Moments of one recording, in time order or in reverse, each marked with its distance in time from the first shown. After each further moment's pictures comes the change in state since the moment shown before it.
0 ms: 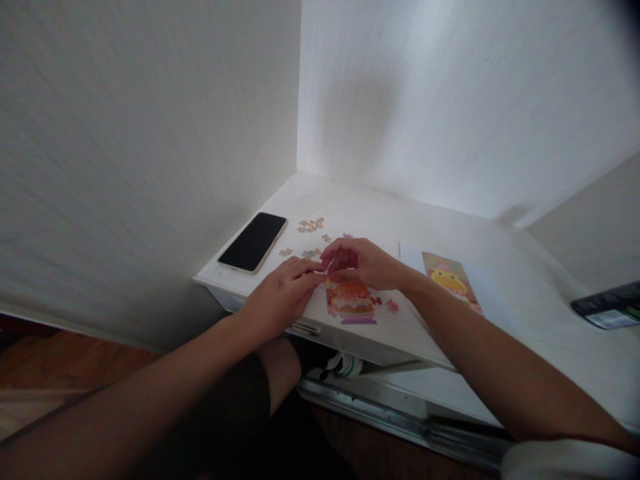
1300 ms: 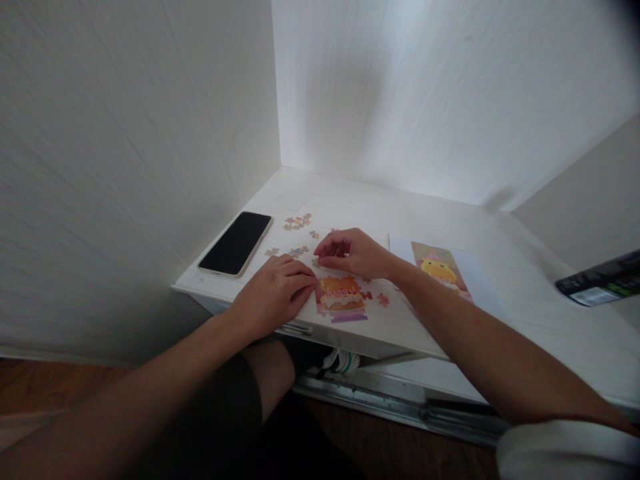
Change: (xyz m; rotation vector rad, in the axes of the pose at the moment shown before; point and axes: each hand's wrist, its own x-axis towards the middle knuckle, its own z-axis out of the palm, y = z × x) left_hand 0.014 -0.004 0.001 0.011 -0.143 0.024; right_hand 0.001 0.006 -0.012 -0.292 0.158 -0.034
